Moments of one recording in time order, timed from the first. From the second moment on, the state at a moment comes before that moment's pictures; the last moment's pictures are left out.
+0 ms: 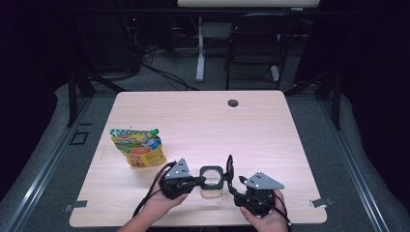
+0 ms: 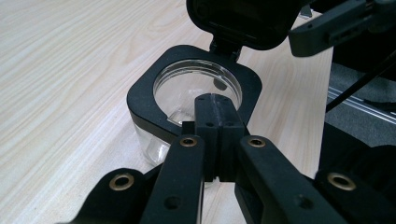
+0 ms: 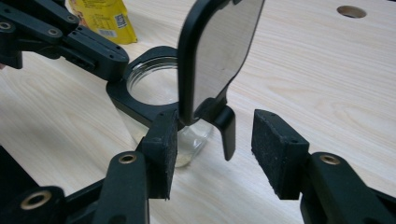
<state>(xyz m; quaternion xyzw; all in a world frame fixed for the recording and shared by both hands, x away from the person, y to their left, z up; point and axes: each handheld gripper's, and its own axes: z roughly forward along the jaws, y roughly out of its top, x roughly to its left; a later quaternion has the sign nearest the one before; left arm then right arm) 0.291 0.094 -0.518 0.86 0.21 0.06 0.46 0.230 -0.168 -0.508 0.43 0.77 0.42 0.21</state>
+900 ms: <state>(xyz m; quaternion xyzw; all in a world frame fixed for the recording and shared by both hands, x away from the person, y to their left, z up) 0.288 0.133 -0.520 0.85 0.27 0.09 0.44 0.253 -0.174 -0.508 0.46 0.75 0.43 0.20</state>
